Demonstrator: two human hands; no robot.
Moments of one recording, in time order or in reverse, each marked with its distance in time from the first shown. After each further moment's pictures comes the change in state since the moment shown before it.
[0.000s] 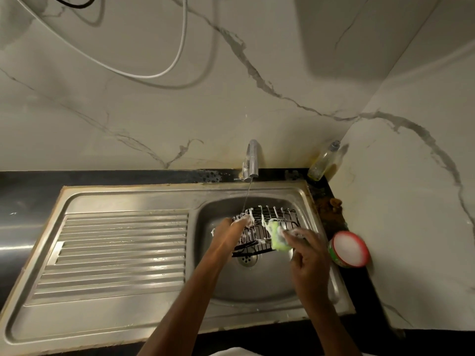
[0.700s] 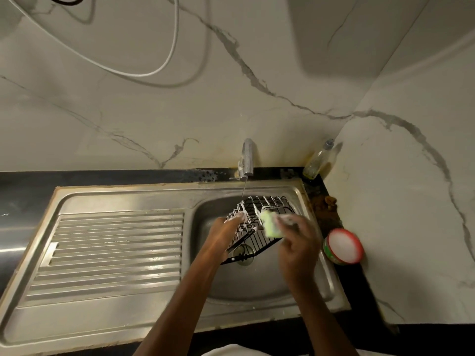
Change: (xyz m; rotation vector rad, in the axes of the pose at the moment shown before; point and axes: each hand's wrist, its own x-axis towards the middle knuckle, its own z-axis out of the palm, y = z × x) left_hand -0.010 0.006 0.006 -0.219 -0.026 -0.079; right_hand 0.011 -0.006 0.012 -0.022 0.037 -0.076
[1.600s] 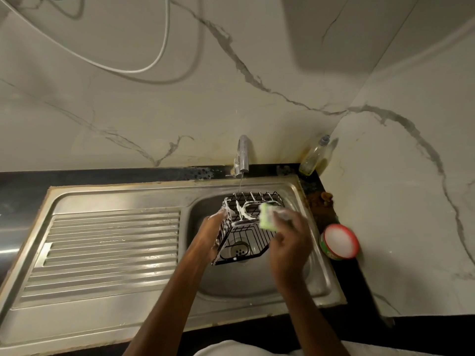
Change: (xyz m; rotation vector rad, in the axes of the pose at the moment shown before) left_hand -0.007 0.006 -0.017 -0.066 0.004 -0.053; right_hand 0.000 -0.025 0.008 0.024 0.105 0.105
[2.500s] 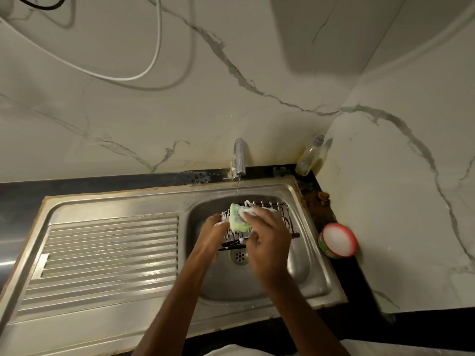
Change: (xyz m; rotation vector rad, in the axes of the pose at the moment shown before) left_hand 0.008 -0.004 0.004 0.188 -0.053 0.183; right_hand 0.004 -0.041 0.008 0.065 -0.175 -0.123
